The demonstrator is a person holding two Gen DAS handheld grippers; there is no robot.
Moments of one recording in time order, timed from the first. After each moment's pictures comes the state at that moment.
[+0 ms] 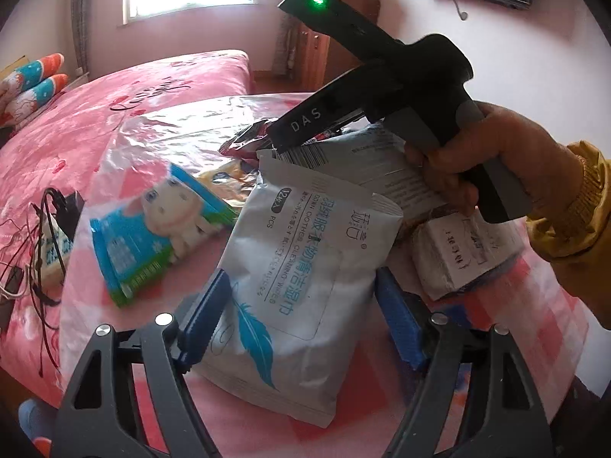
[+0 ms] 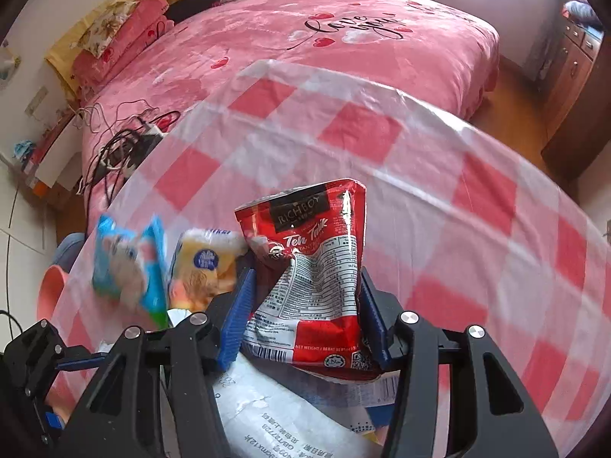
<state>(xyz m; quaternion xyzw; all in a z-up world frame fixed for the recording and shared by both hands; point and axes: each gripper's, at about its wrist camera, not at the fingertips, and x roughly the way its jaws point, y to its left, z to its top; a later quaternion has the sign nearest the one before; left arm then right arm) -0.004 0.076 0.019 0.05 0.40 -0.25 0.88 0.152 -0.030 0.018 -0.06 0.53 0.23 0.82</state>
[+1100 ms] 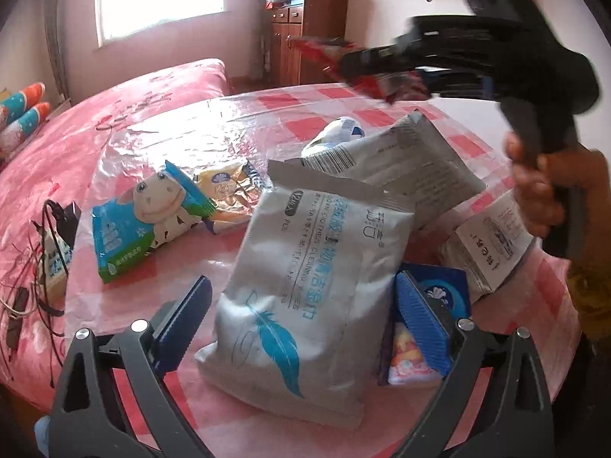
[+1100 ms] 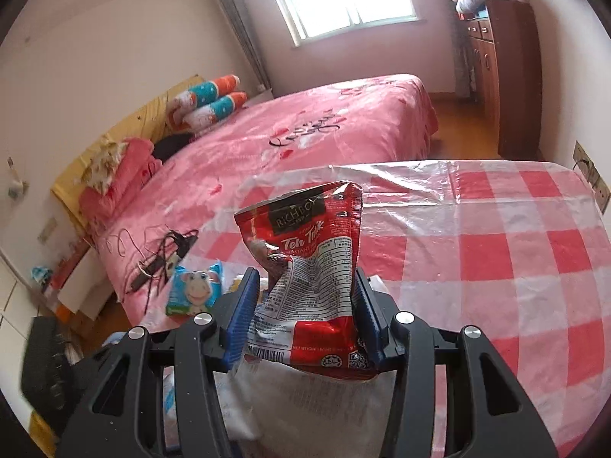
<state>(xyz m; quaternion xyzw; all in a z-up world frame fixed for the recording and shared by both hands) -0.025 0.079 0.012 0.09 0.39 -0.28 0.87 0.027 -0.108 0.078 0.13 0.35 0.17 0.91</state>
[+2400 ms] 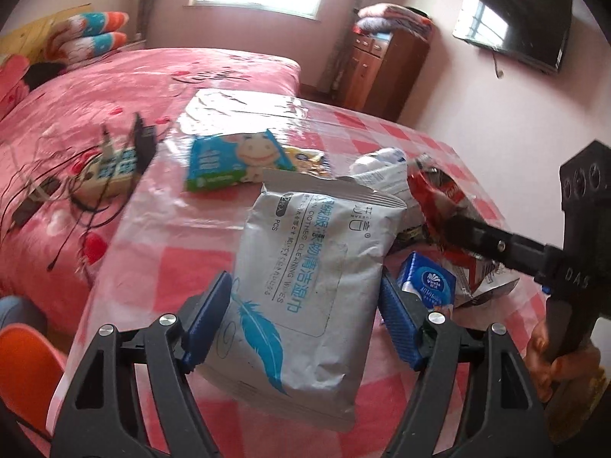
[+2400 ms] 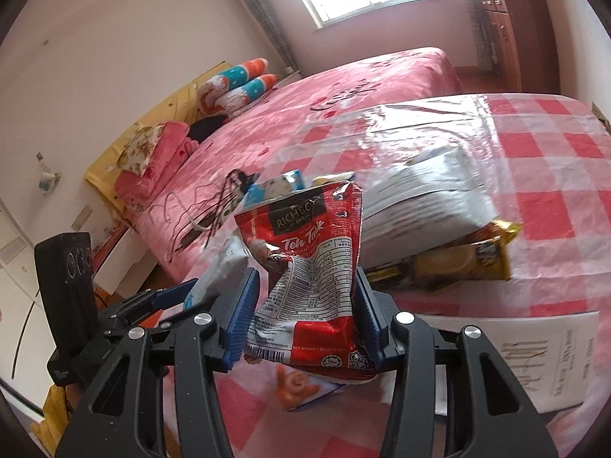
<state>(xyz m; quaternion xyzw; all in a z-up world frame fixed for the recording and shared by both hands) -0.094 0.152 0.028 -0.07 0.39 -0.17 0.90 -0.080 -0.052 0.049 0.15 0.38 0.23 0.88</state>
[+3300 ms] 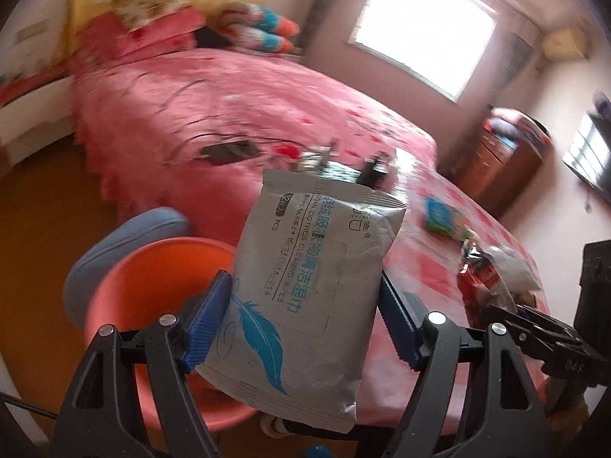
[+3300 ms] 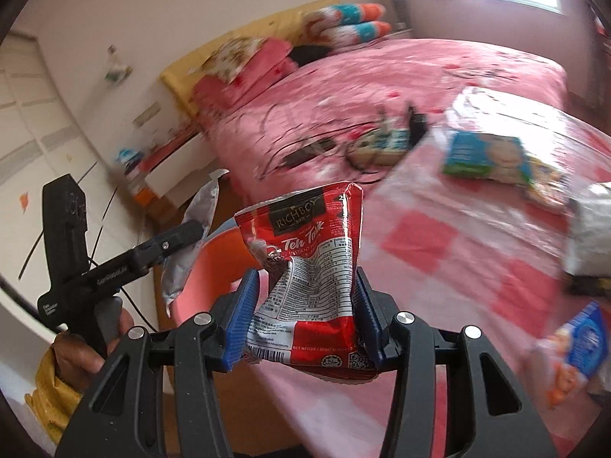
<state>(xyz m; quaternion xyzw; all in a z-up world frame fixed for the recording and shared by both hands) -0.205 0.368 0.036 -0.22 0.34 0.08 0.91 -0.121 0.154 0.059 0.01 0.42 0.41 0.81</state>
